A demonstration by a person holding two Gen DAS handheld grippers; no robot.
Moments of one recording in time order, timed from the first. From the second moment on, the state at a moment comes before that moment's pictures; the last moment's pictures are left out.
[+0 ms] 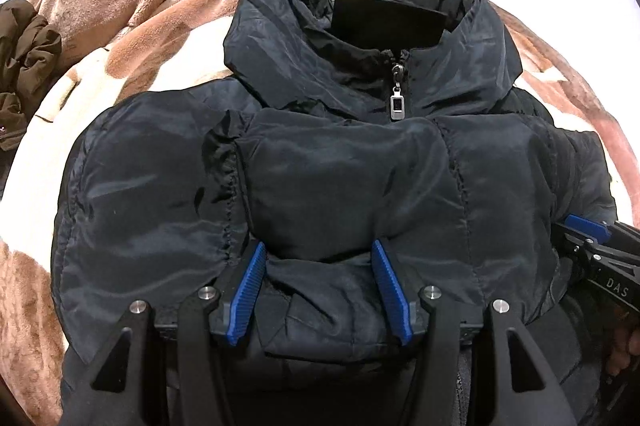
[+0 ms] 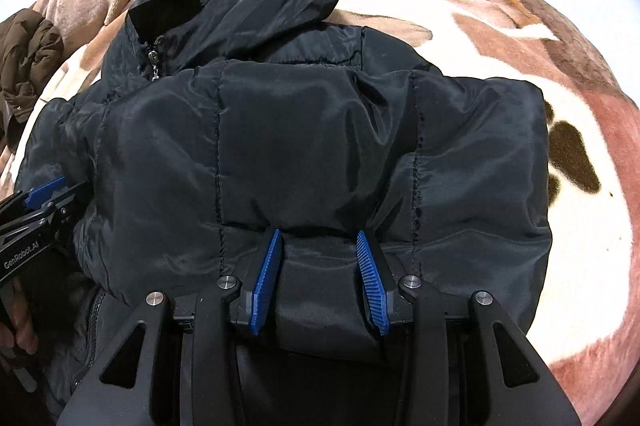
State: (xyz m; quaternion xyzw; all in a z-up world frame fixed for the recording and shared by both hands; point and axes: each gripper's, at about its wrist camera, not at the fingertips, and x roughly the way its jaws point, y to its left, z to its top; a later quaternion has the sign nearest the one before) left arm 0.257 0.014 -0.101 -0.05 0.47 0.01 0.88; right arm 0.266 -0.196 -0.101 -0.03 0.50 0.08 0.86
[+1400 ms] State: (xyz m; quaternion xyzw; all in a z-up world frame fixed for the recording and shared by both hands) left arm 0.076 0.032 0.053 -0.08 0.39 -0.03 0.92; right arm 0.103 -0.157 0.065 0.04 0.35 0.15 0.92
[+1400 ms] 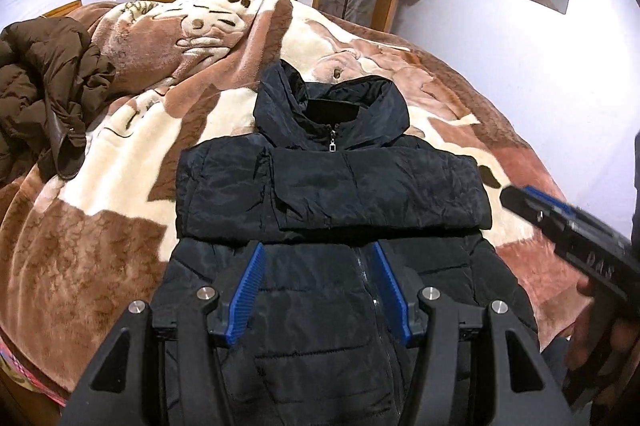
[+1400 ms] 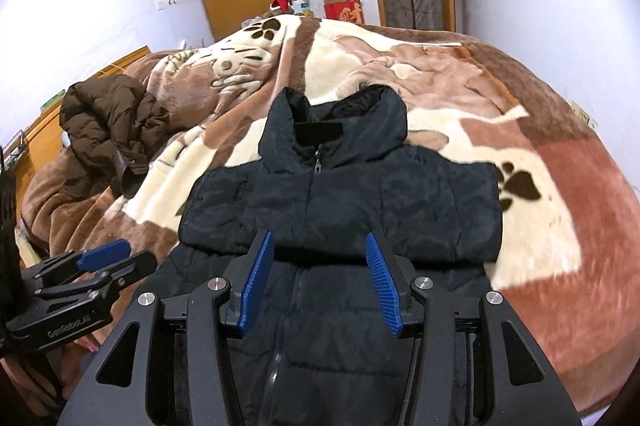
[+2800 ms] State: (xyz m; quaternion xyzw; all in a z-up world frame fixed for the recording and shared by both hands) left arm 0.469 0.104 -0.067 -0.13 0.45 0.00 0.88; right arm 0.480 -0.186 -0.031 0.06 0.45 0.17 0.87
